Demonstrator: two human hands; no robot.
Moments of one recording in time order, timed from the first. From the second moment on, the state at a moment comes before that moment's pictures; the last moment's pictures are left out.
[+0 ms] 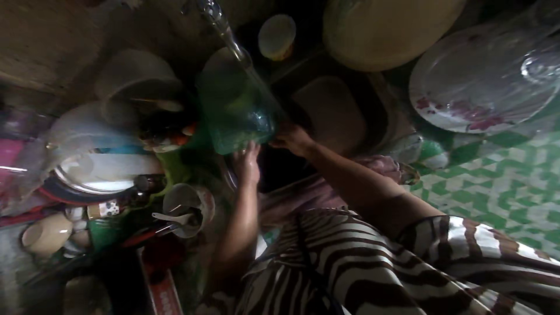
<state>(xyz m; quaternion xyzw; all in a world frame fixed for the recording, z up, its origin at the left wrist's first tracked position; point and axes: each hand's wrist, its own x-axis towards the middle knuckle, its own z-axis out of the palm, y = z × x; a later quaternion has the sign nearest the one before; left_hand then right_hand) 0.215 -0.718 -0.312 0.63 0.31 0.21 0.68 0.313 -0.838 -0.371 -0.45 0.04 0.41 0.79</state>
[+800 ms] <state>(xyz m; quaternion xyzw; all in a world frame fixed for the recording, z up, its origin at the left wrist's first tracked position) 0.268 -0.730 -0.320 0.59 0.43 0.10 0.68 0.352 -0.845 -0.370 -0.64 0.01 0.38 0.67</state>
